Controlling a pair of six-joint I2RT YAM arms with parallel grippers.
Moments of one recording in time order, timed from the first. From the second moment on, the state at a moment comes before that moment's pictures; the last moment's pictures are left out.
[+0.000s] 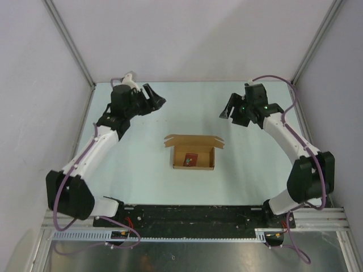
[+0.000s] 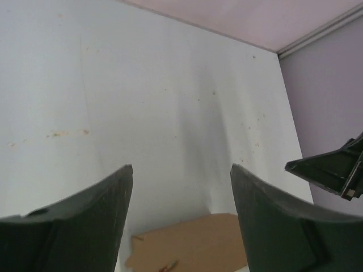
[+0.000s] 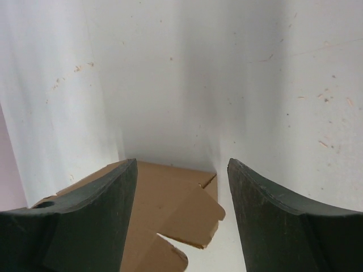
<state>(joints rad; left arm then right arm) -0.28 1.32 1.12 -0.15 0.16 -0.60 0.27 1.49 1.26 -0.52 -0.16 0.60</state>
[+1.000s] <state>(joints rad) -0.44 1.41 0.95 -0.31 0.28 -0.52 0.40 1.58 1.28 -0.72 -0.19 0.60</state>
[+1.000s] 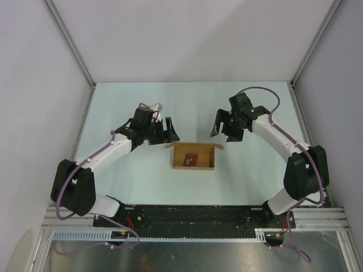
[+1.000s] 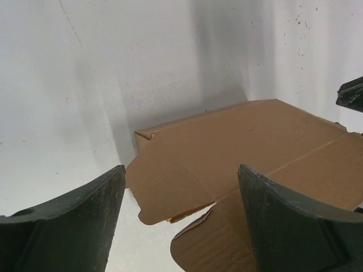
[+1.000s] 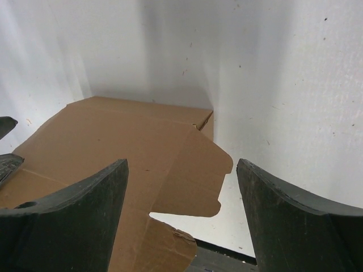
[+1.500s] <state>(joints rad) -0.46 1.41 0.95 -0.32 0.33 -0.53 0.42 1.60 1.22 -0.69 -0.26 0.62</state>
